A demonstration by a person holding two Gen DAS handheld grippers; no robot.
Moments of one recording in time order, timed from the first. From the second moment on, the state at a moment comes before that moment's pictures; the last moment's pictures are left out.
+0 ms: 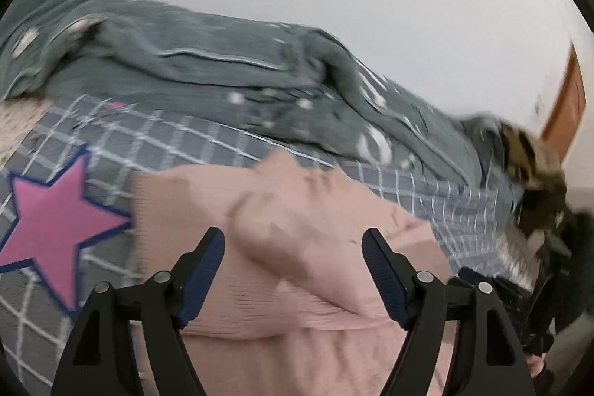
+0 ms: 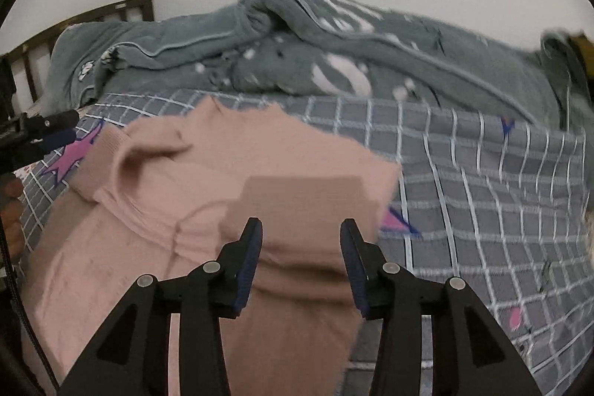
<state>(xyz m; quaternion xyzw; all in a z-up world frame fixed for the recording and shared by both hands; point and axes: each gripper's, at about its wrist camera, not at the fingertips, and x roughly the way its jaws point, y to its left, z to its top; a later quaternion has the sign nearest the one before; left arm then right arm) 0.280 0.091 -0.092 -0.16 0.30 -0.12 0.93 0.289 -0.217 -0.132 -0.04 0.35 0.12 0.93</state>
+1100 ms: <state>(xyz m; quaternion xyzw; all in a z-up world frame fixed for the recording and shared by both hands) 0.276 0.163 -0.146 -0.24 0.35 0.07 0.90 0.291 -0.232 -0.152 0.02 0.35 0.10 0.93</state>
